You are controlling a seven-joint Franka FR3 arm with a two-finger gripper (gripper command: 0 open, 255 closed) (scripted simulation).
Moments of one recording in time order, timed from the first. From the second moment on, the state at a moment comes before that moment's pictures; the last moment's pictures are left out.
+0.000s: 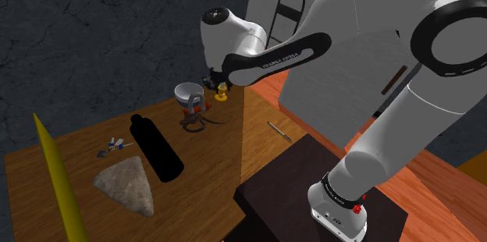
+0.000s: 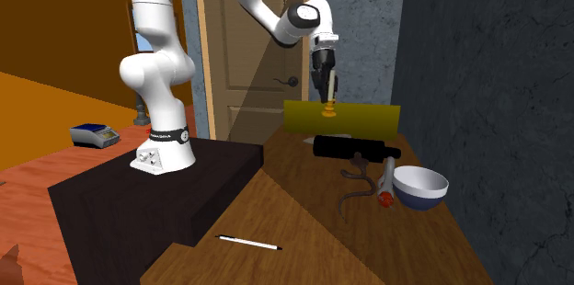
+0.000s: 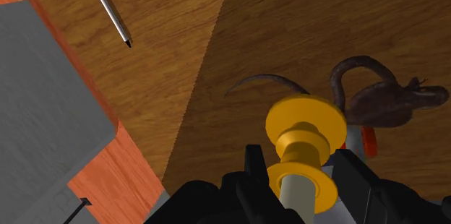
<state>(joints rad) -0.07 0.02 0.48 -2.18 -0.50 2.18 1.09</state>
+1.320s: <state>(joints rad) 0.26 0.29 0.69 -1.86 -0.57 1.85 1.55</state>
